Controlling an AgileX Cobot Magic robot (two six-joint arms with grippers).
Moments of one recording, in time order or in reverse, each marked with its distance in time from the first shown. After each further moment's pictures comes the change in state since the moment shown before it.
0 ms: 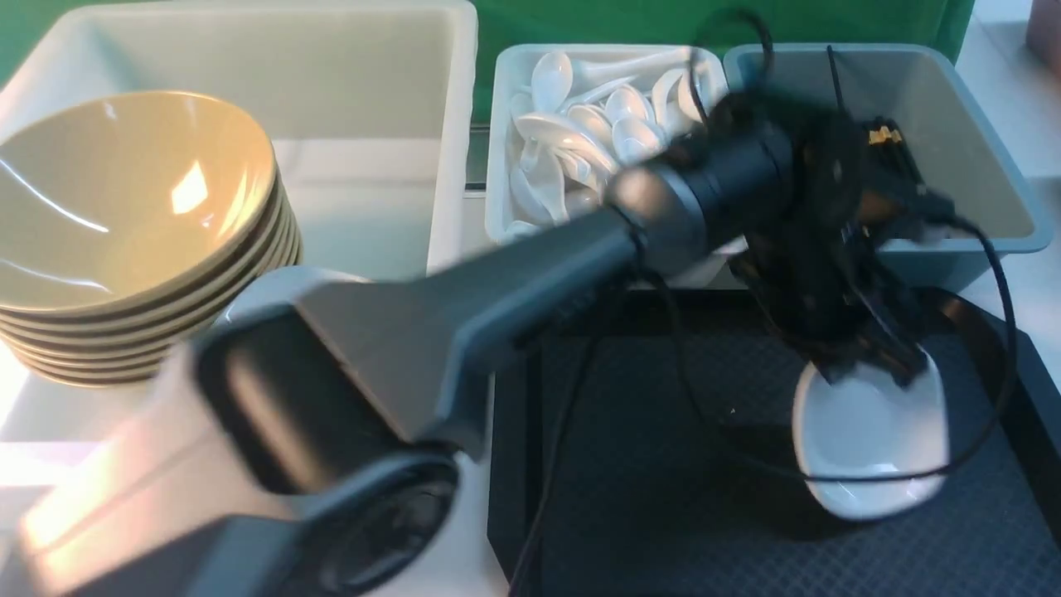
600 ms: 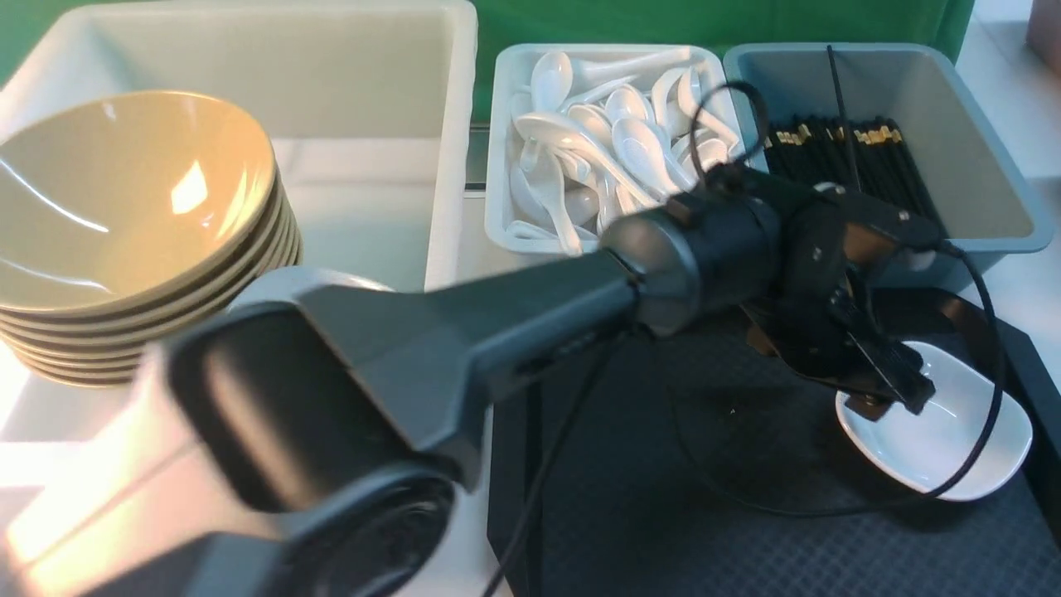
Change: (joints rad) right arm 0.000 -0.001 0.030 -0.051 0.057 0.028; left arm -0.041 0.090 0.190 -0.075 -0.404 -0.087
